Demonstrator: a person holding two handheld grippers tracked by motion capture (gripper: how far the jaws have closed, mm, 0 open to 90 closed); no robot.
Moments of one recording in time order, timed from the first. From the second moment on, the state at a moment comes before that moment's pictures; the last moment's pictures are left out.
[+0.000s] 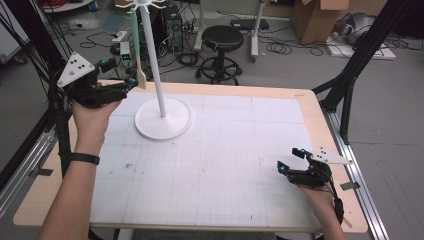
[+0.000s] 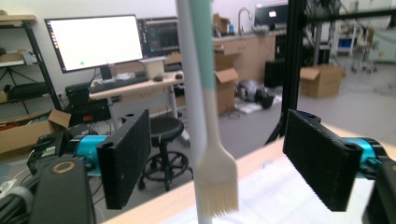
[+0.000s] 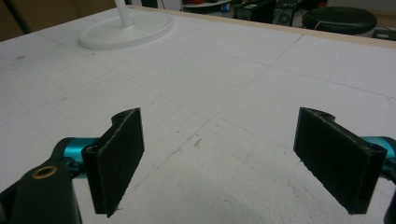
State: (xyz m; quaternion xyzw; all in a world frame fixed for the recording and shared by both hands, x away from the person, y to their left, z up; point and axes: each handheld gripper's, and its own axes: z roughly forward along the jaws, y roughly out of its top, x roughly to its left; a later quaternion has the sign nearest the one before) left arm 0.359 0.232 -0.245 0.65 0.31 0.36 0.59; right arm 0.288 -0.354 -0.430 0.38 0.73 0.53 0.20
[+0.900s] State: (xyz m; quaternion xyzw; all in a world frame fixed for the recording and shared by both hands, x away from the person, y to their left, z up) left arm 0.304 0.234 -0.344 0.70 0.29 0.31 0.57; right arm 0.289 -0.352 -0.431 0.38 0.74 0.52 0.20
